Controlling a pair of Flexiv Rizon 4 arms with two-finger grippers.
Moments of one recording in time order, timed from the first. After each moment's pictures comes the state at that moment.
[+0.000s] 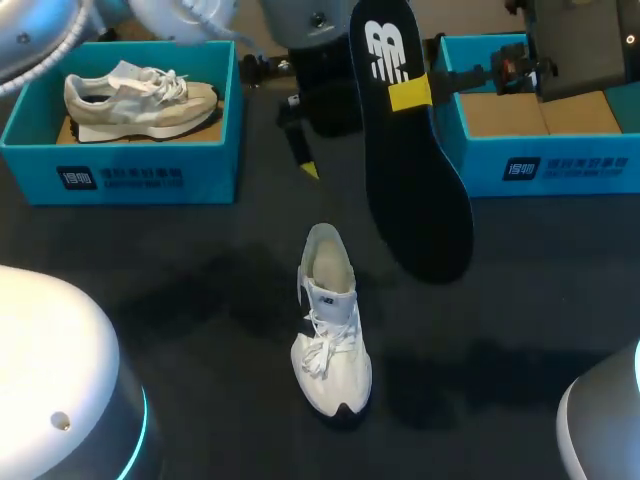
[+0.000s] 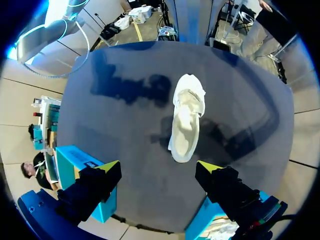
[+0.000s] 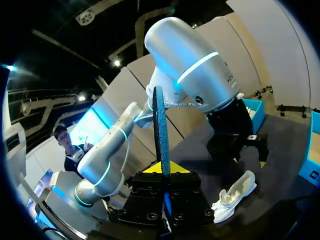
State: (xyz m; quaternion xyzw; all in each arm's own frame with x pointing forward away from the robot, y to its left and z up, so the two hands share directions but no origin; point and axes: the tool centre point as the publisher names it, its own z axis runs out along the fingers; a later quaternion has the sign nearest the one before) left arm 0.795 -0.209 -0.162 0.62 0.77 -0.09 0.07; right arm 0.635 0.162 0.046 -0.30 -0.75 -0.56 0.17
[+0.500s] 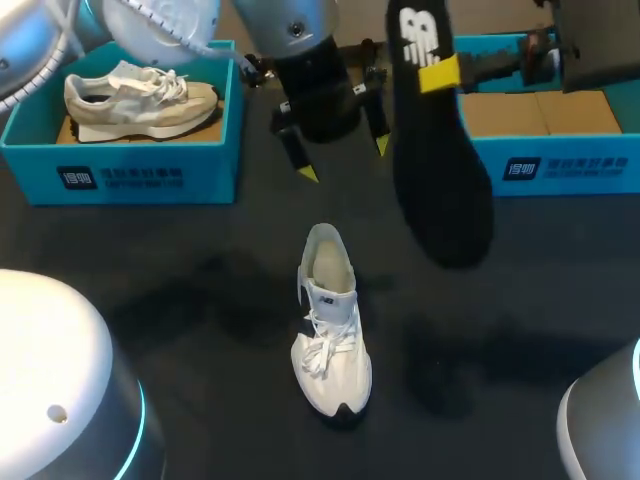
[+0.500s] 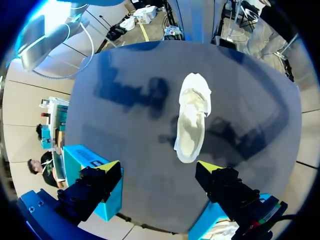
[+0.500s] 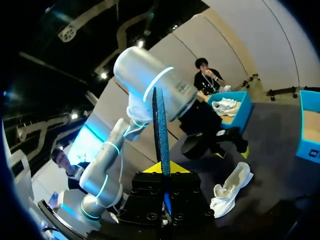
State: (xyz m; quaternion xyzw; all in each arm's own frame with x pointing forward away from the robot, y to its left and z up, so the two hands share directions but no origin) left arm 0.795 -0.207 -0.164 0.62 0.77 -0.12 0.10; right arm 0.676 0.124 0.037 -0.39 -0.71 -0.55 0.19
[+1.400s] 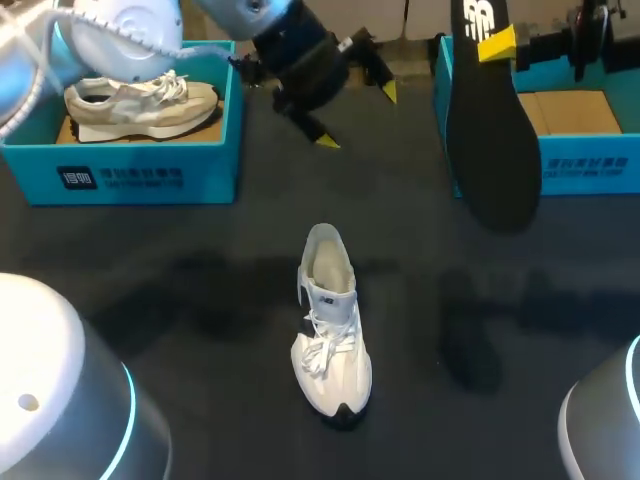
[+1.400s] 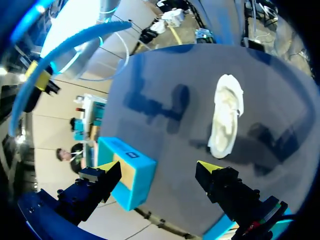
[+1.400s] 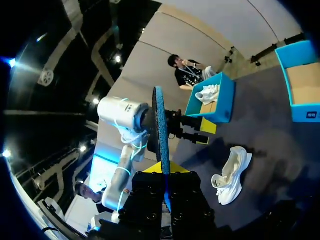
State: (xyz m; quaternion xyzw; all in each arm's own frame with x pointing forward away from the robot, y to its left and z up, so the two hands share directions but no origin) left arm 0.829 -0.228 -0.118 0.56 0.76 -0.24 0.21; right arm 0.742 0.063 0.016 -0.49 -0.63 -0.51 0.31
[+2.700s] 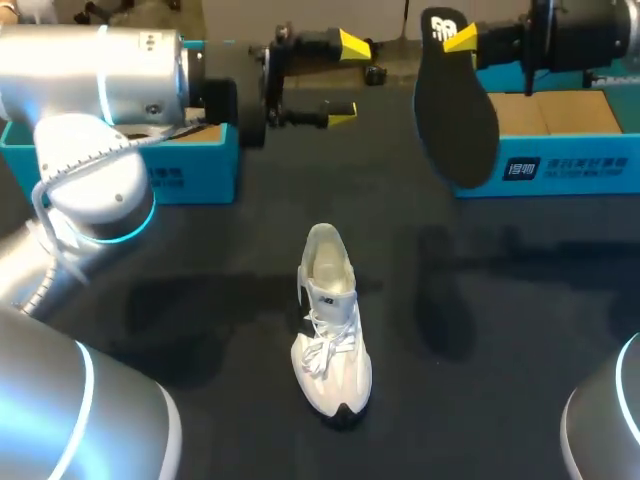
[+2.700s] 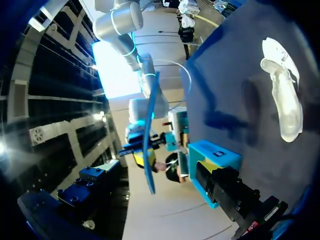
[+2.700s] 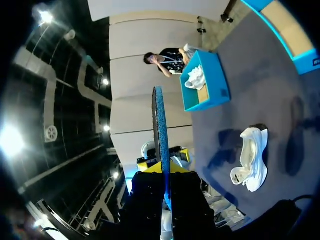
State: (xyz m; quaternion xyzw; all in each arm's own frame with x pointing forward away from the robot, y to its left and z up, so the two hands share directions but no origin) left arm 0.804 -0.223 -0.046 0.53 0.51 -0.42 0.53; right arm 0.821 0.083 -0.027 -0.58 -0.49 -0.45 0.48
